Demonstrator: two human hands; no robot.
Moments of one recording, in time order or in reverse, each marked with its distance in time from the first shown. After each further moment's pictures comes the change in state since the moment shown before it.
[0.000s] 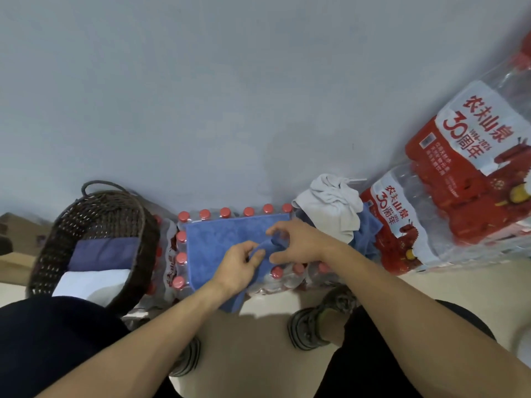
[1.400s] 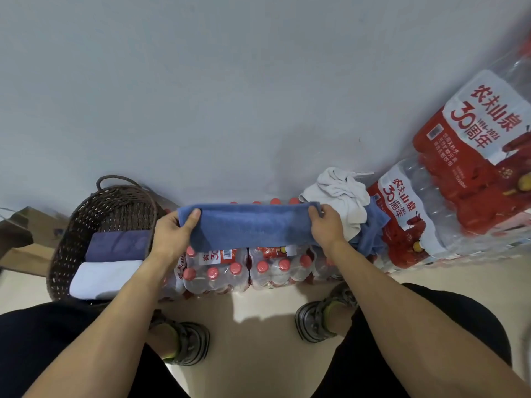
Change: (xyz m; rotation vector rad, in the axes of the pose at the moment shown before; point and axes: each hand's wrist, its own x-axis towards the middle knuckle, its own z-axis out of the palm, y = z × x) left_hand -0.002 -0.023 -0.121 -0.175 0.439 -0.129; right_hand 0.023 0.036 0.022 0.661 0.696 0.306
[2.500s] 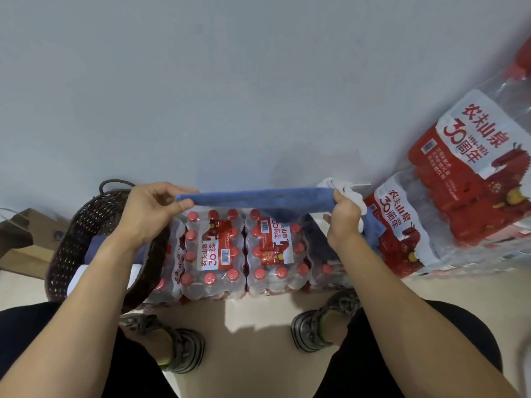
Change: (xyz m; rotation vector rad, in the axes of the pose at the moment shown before) left_hand 0.014 0.064 -0.047 -0.071 -0.201 0.364; right_hand -0.011 -0.064 -0.030 0.709 0.207 0.225
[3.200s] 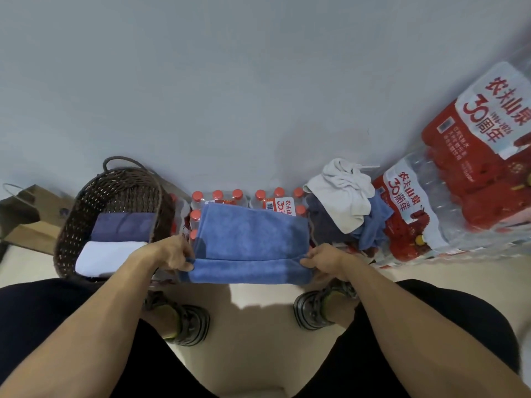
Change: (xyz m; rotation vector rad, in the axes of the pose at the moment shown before) left_hand -0.045 -0.106 0.016 0.926 -0.751 -0.656; right_hand 0.005 0.103 -0.067 -1.112 -0.671 0.276
